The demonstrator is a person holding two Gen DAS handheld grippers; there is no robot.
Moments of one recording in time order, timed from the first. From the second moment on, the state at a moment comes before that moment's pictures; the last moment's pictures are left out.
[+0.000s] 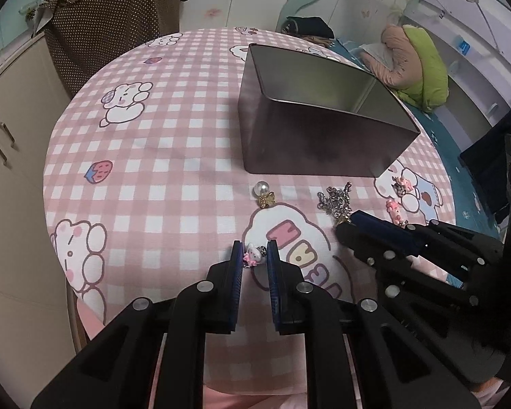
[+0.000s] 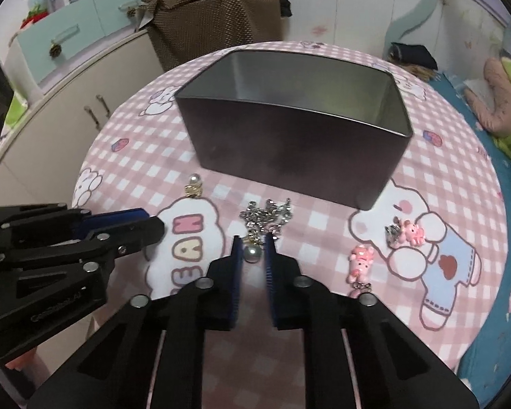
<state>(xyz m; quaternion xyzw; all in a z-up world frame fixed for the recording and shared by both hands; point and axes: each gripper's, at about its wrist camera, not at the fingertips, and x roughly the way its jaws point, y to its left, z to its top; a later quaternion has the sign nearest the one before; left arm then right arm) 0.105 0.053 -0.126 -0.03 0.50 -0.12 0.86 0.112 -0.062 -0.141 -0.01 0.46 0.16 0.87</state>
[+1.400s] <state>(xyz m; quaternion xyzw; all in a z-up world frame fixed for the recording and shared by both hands) 0.121 0.018 -0.075 -0.01 0.45 -0.15 0.88 0.108 -0.108 -0.085 0.03 0.40 0.14 0.91</state>
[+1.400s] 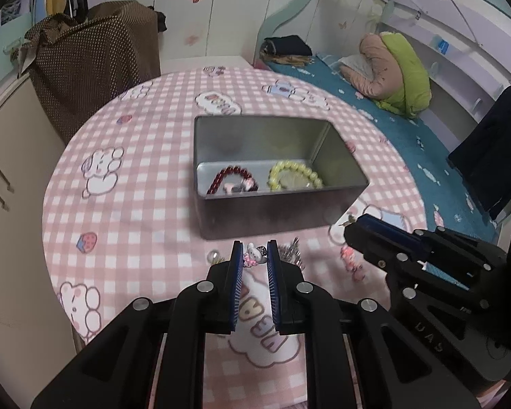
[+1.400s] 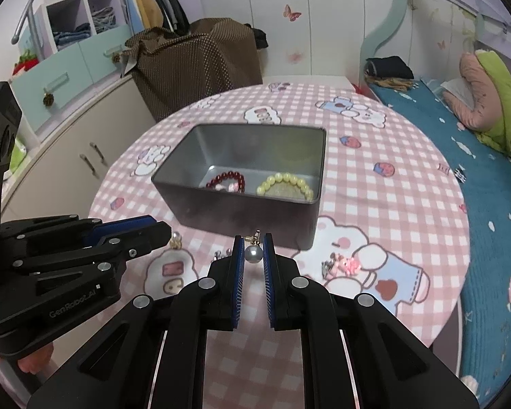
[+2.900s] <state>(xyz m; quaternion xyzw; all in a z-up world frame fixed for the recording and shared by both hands) 0.192 0.013 -0.072 -0.03 0.46 -0.13 0.88 0.175 -0.117 -0.078 0.06 0.41 0.11 0.90</state>
